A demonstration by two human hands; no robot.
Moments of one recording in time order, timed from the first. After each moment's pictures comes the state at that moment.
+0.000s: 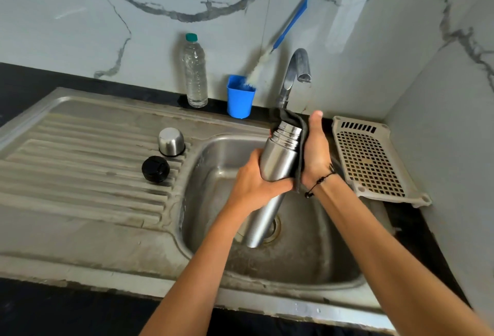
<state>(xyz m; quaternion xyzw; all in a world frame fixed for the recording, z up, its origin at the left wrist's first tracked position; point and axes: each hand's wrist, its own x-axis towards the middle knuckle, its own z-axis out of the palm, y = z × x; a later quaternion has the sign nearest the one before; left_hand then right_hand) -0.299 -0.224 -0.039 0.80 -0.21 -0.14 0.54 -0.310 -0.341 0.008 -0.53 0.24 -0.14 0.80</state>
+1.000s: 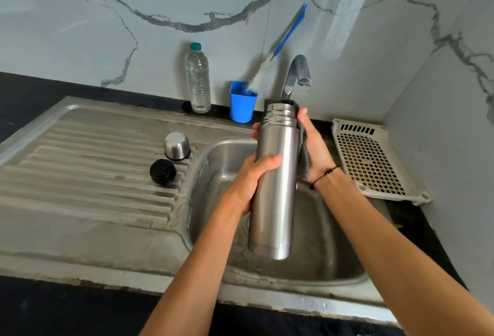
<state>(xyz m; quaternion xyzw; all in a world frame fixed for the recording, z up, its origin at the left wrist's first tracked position) -0.293 -0.212 -0.035 0.52 -0.18 -0.34 0.76 -0.311 -0.339 0.012 -0.52 0.13 0.00 0.85</state>
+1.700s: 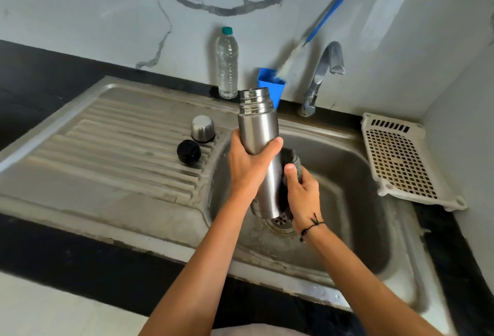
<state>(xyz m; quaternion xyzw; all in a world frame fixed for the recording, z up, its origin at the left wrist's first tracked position) -0.303 -0.189 -0.031 0.68 -0.01 -0.01 0.73 -0.361 -0.272 -0.068 -0.71 0.24 -0.20 0.63</state>
